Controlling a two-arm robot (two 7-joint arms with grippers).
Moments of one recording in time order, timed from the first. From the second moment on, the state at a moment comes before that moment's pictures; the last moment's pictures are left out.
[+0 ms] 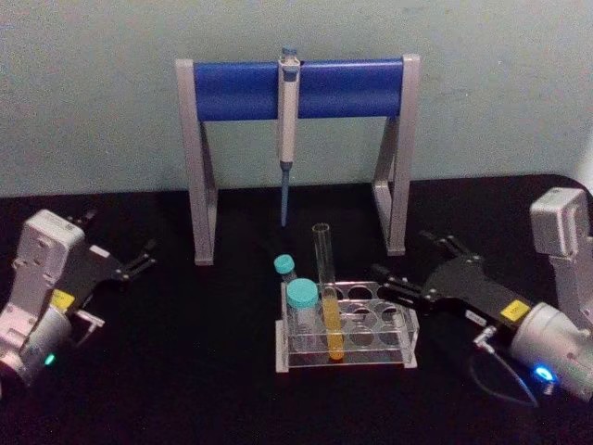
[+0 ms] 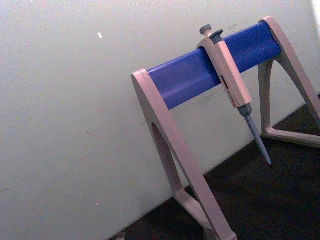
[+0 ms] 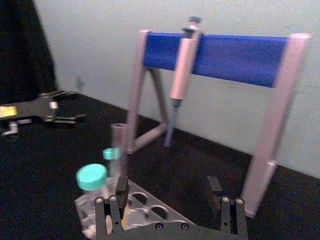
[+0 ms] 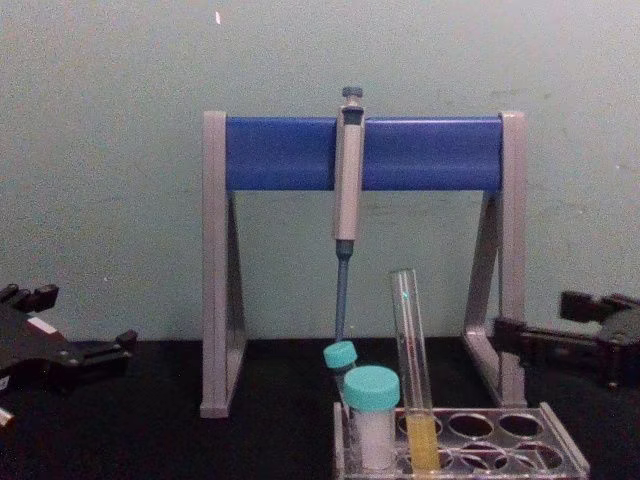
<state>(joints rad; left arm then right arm) -0.20 0.60 0.45 -1.41 -0.25 -0.12 0.03 0.07 0.60 -0.37 -1.70 0.54 0.06 0.32</state>
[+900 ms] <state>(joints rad) -0.20 0.60 0.45 -1.41 -0.25 -0.12 0.03 0.28 0.51 -0.50 -1.57 0.57 0.22 0.48</state>
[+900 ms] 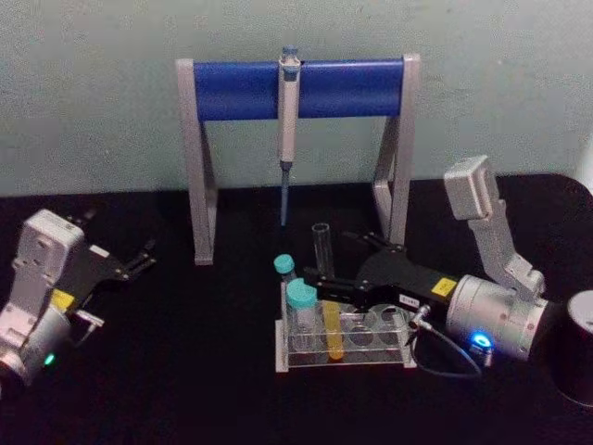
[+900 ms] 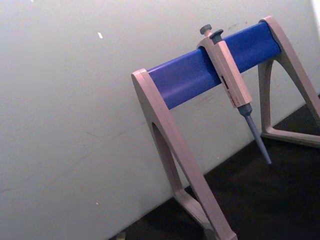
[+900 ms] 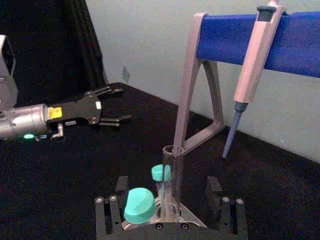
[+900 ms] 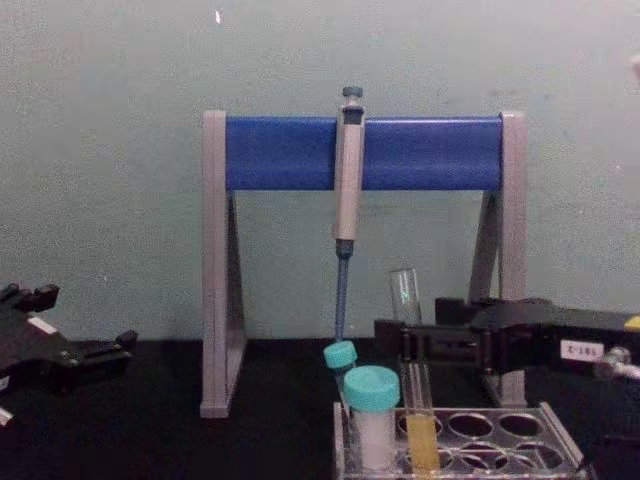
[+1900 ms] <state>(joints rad) -0.20 0.60 0.45 -1.41 -0.25 -0.12 0.03 0.36 0.48 -0.54 -1.47 0.54 0.22 0.50</state>
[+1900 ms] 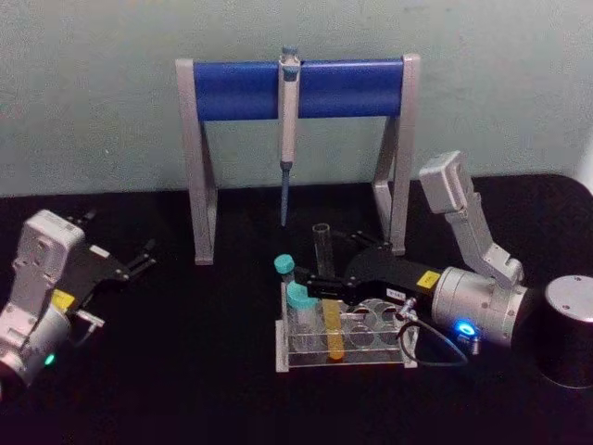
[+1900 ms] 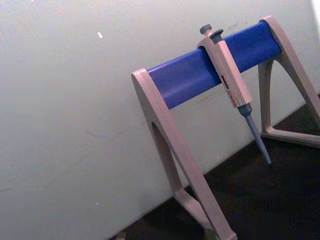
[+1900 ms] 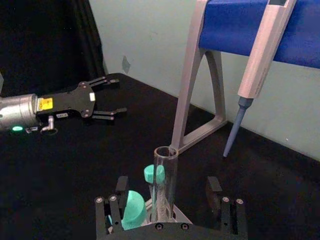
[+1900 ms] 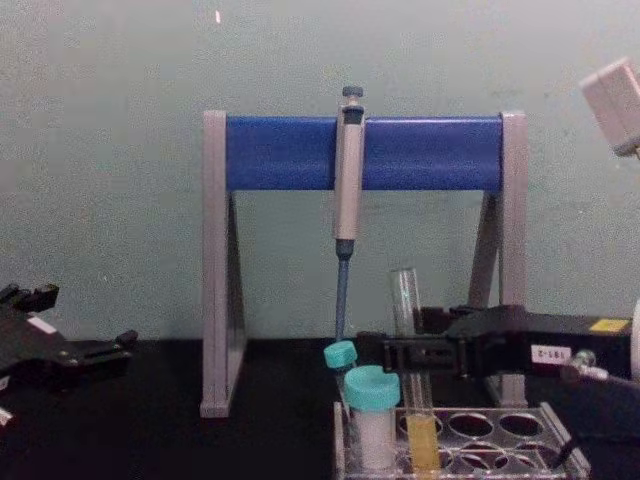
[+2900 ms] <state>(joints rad) -0.20 0.60 0.45 -1.41 -0.25 -0.12 0.03 0.36 0.48 -0.54 -1.47 0.55 0.22 0.50</state>
